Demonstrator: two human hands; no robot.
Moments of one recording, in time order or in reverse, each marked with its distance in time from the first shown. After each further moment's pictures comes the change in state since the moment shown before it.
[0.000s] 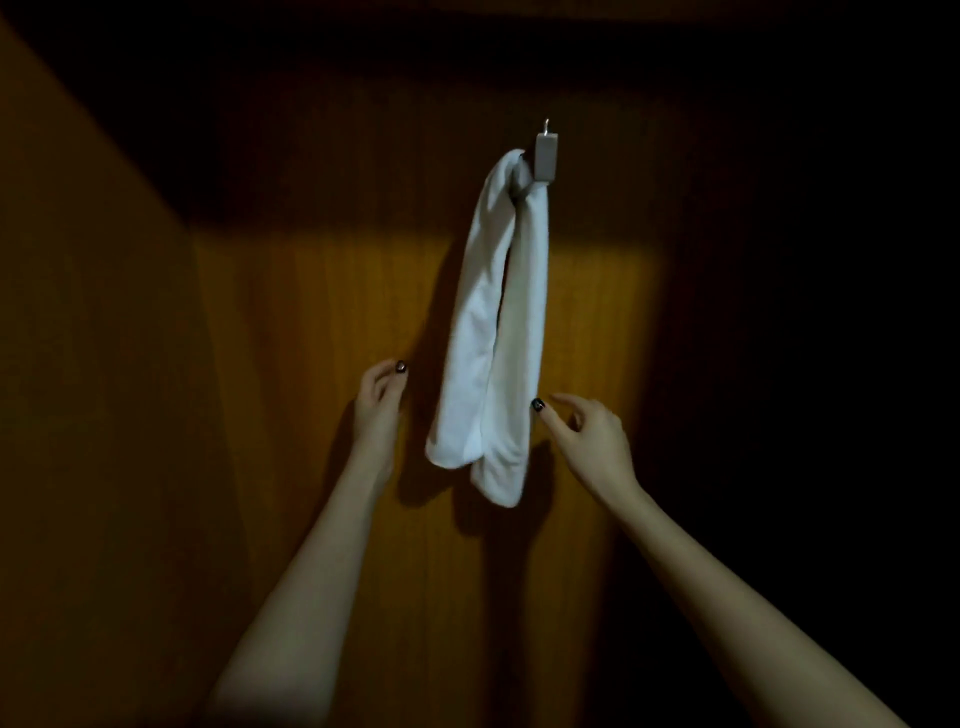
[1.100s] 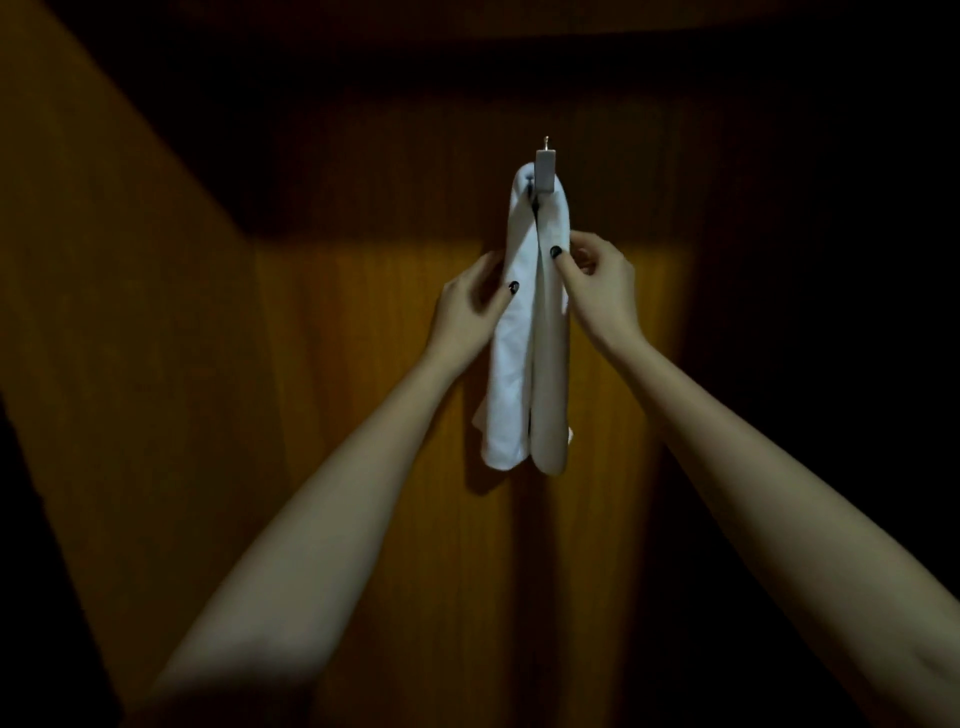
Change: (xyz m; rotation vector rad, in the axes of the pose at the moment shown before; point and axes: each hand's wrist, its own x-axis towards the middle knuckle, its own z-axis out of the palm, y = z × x) left_hand 0.011 0.099 0.069 0.469 -0.296 0.650; right_hand 0.092 -0.102 -0.047 0.364 0.127 -0.277
